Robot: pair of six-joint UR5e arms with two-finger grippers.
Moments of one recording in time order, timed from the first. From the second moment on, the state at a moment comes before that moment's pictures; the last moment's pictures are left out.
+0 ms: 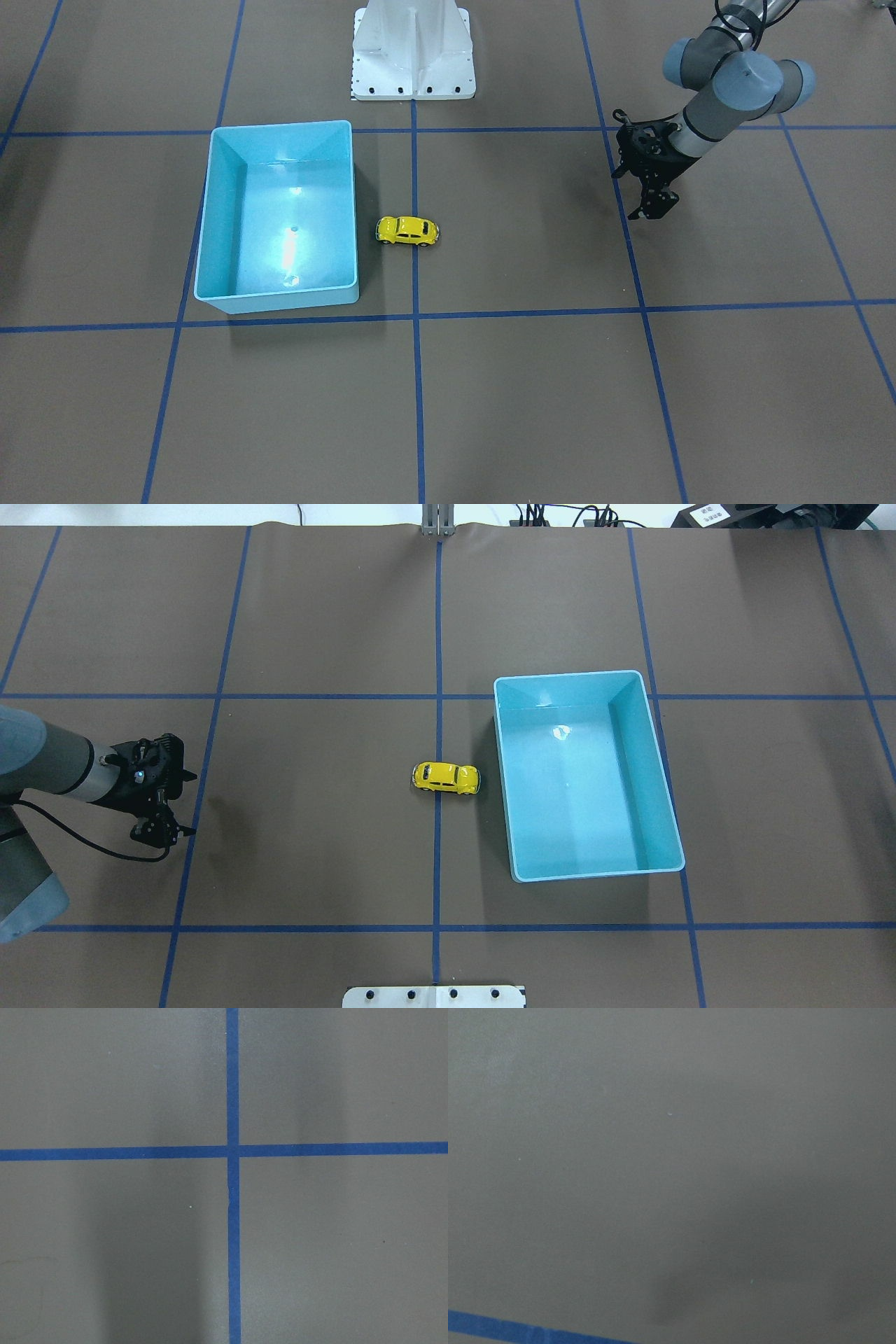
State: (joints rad) left arm -0.69 -1.60 -1.73 -2.31 -2.11 0.23; right arm 1.48 -1.58 1.48 -1.39 2.37 0.15
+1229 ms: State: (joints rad) left arm -1.19 -1.62 -1.77 -1.93 -2.22 0.17; right arm 1.46 -1.53 1.52 -1.32 2.45 0.14
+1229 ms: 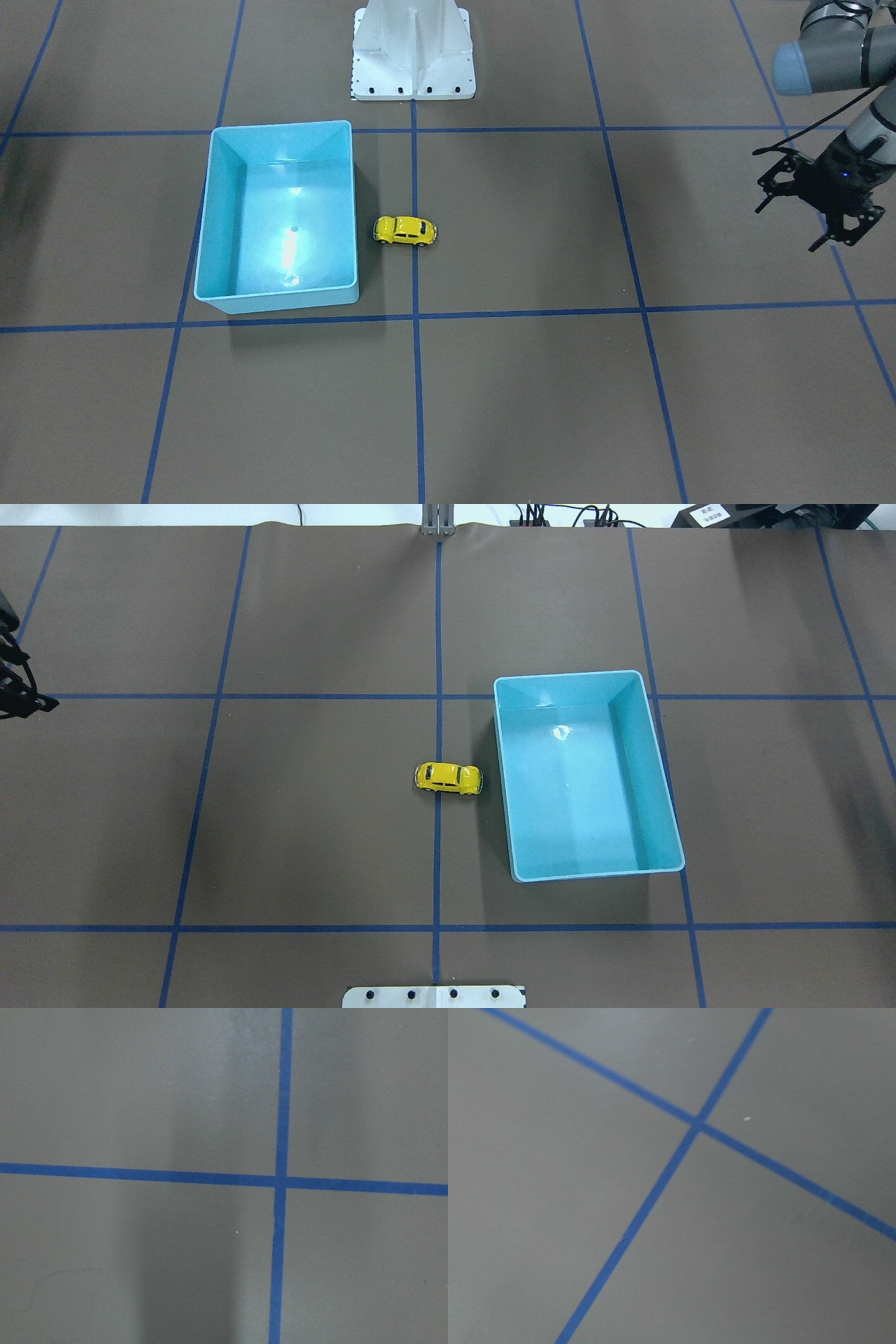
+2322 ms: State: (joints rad) left arm -1.57 -1.59 -1.62 -1.62 -2.36 0.13; right arm 1.18 -1.34 1.70 -1.33 2.38 0.13
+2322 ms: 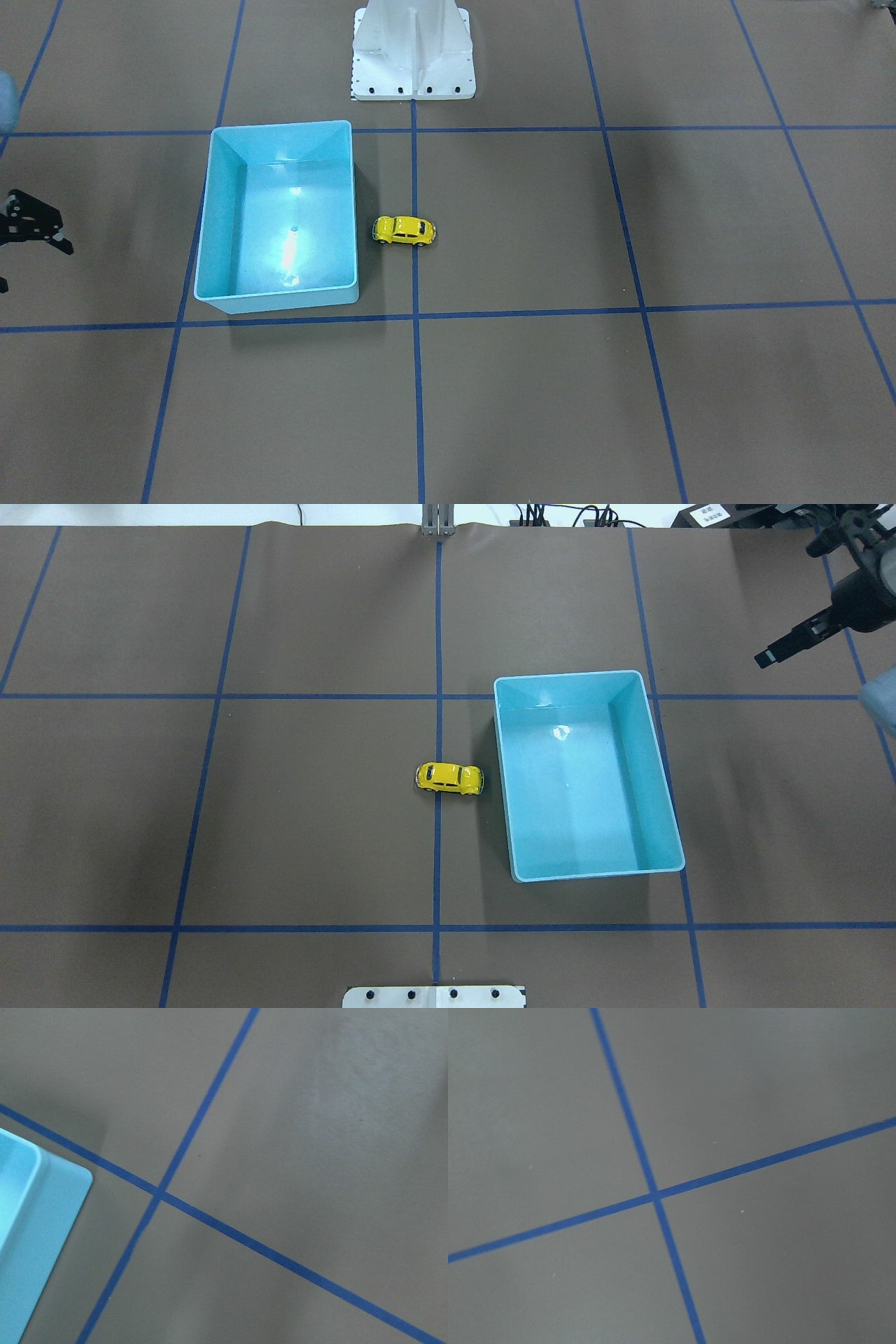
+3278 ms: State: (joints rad) left arm -1.62 -1.54 -1.54 -1.63 -2.37 0.14; right arm 0.90 -1.05 1.91 -1.75 2.19 0.12
